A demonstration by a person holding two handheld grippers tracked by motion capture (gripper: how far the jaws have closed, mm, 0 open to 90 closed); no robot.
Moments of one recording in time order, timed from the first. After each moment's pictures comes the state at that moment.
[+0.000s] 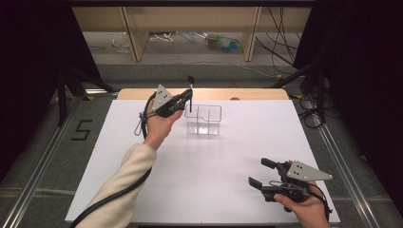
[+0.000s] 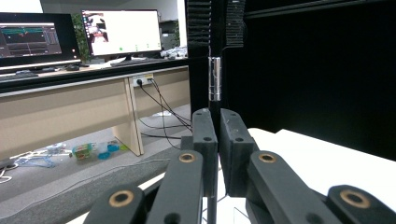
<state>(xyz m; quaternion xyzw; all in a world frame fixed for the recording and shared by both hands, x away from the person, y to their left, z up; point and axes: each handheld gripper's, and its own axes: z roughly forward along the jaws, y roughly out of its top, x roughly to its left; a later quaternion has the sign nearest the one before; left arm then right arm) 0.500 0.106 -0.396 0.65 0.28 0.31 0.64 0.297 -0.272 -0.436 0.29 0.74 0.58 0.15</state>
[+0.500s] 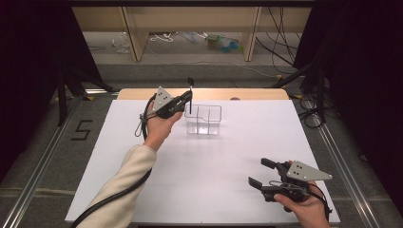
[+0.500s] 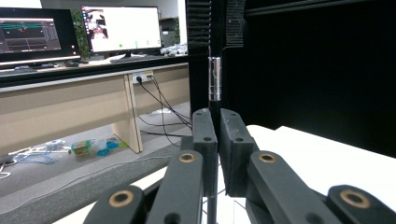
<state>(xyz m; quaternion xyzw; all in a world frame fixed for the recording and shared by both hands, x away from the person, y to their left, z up) 0.500 0.107 -0.402 0.65 0.28 0.30 0.64 0.297 -0.271 -0.437 0.29 0.74 0.59 0.14</state>
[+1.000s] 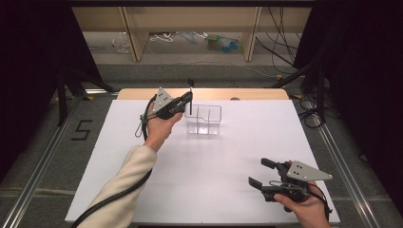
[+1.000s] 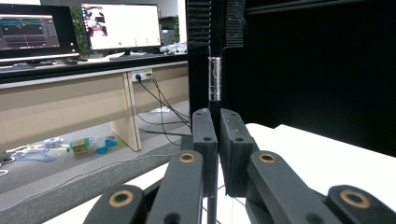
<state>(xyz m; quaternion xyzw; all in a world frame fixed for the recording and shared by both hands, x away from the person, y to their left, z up) 0.500 0.107 -0.405 0.65 0.28 0.30 0.64 0.297 -0.271 -0.438 0.29 0.74 0.59 0.14</state>
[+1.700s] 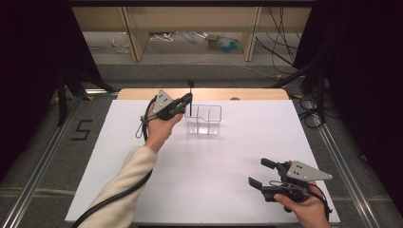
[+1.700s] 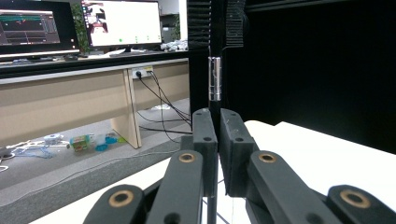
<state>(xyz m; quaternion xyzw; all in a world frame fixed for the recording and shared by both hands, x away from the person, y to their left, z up) 0.501 0.107 -0.411 0.66 0.29 0.30 0.63 0.297 -0.270 -0.438 0.29 0.74 0.59 0.15</state>
